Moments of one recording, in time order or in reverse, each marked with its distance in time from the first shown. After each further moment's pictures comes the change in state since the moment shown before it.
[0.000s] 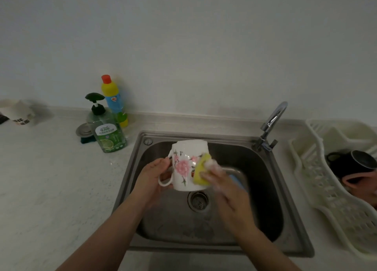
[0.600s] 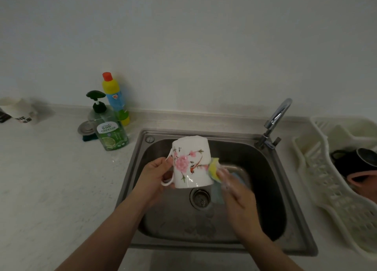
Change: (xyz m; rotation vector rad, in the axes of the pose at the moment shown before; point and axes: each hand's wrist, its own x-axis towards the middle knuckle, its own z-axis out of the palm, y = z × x) left_hand 0.000 0.000 -0.001 -0.001 0.015 -0.069; right_hand -0.008 -0.006 -0.005 0.201 0.040 0.287
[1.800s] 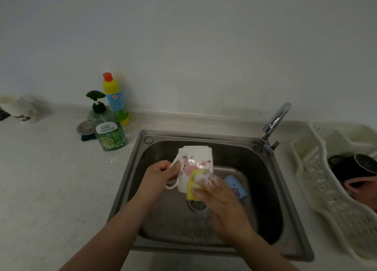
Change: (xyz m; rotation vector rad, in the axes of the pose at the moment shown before) left_hand 0.003 -0.007 0.008 0.318 0.075 0.152; right_hand 0.001 0.026 0.003 -0.732 -0.235 -0.559
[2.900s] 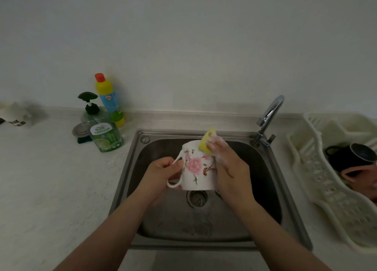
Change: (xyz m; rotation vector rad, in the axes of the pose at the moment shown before) left_hand -0.007 0.016 0.014 -0.024 -0.120 -0.080; right_hand 0.044 0.014 -0.029 0.443 0.212 0.491
